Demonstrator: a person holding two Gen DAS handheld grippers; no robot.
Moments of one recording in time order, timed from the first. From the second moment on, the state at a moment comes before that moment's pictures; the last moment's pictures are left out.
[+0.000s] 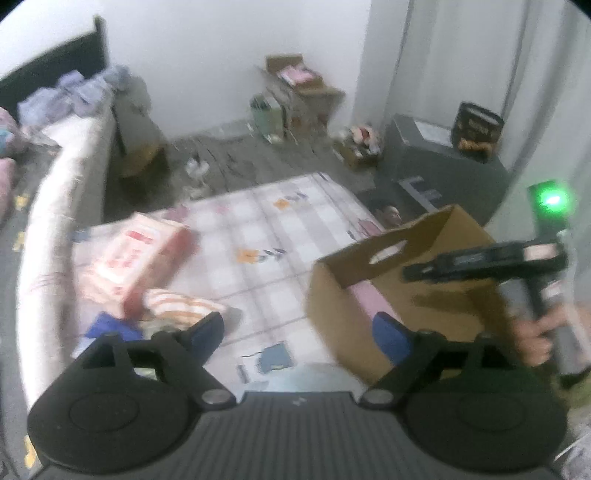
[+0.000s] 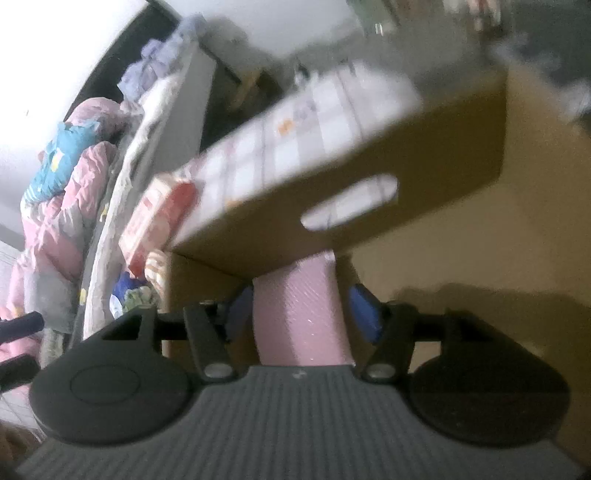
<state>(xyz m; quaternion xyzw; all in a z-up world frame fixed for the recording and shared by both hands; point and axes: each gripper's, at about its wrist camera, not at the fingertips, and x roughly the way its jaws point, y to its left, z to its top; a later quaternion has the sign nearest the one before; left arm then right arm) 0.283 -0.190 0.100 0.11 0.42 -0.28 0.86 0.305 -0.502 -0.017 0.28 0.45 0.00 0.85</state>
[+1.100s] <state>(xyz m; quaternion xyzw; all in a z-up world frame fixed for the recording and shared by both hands) 0.165 0.055 0.030 -0.04 0.41 -0.14 0.90 0.191 -0.237 0.063 0.11 0.37 0.11 0.91</state>
